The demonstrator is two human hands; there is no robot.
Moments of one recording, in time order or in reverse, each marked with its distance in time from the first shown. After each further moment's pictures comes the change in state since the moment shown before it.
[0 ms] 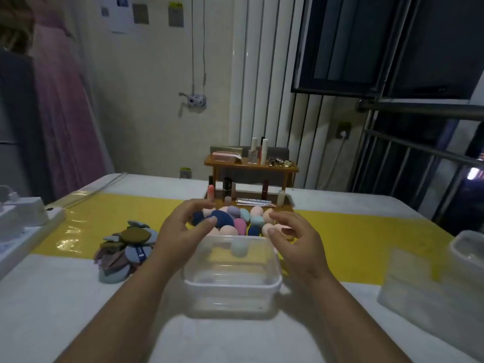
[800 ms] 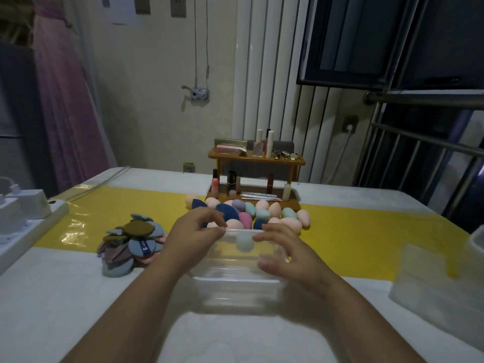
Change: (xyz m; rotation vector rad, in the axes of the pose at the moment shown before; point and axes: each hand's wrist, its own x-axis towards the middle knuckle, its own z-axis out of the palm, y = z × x) left_hand -0.004 -0.003 0.010 0.111 -0.099 -0.129; right_hand -0.015 -0.001 -0.003 -0.059 -0.565 0.131
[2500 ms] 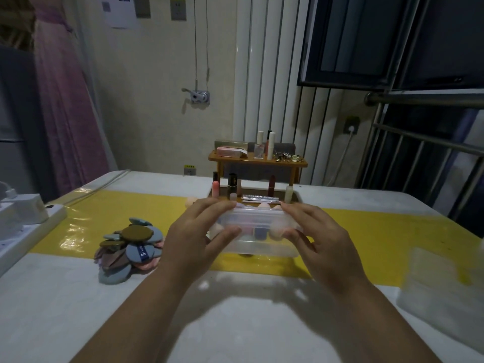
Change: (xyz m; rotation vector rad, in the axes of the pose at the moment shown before) left_hand -0.005 0.006 0.003 0.269 0.256 0.547; right_hand -0.004 -0.023 -0.025 -0.472 0.538 -0.412
